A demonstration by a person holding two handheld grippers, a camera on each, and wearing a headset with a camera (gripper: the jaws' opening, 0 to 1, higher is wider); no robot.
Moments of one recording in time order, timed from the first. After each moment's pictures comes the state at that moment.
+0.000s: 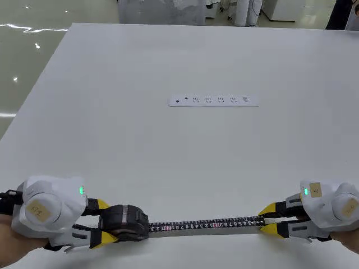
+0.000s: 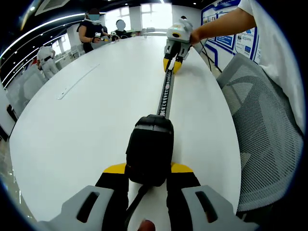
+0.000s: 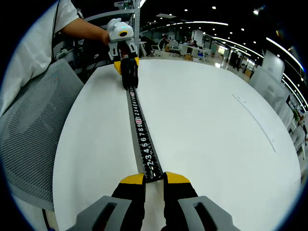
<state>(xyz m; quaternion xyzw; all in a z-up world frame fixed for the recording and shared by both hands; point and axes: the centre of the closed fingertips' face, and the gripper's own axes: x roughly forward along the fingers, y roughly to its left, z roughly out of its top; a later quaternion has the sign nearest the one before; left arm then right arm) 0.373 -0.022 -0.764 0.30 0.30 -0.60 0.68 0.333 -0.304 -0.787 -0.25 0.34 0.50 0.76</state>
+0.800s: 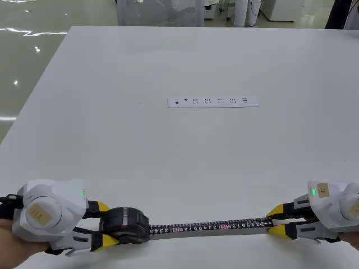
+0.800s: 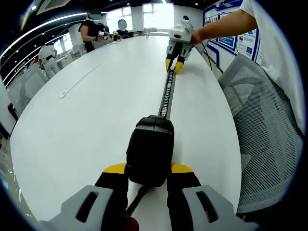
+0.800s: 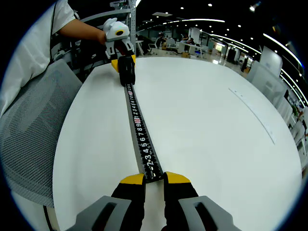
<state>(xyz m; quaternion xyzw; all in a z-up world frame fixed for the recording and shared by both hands) 0.373 -0.024 -0.764 0.30 0.30 -0.59 0.69 0.330 -0.317 -0.790 -0.25 0.35 0.49 0.76</state>
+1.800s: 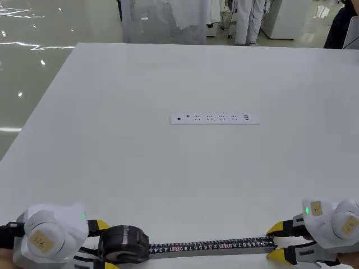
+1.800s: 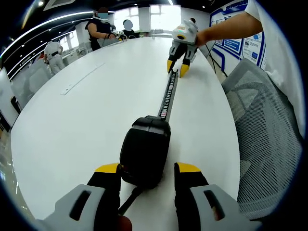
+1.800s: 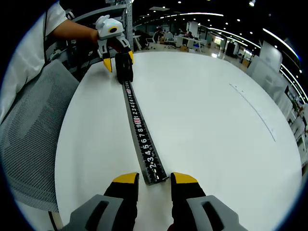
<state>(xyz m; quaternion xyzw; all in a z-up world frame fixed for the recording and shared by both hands) 0.368 -0.026 -0.765 0.28 0.31 -0.57 0.70 0.330 -0.313 -0.790 -0.25 0.38 0.48 0.75</state>
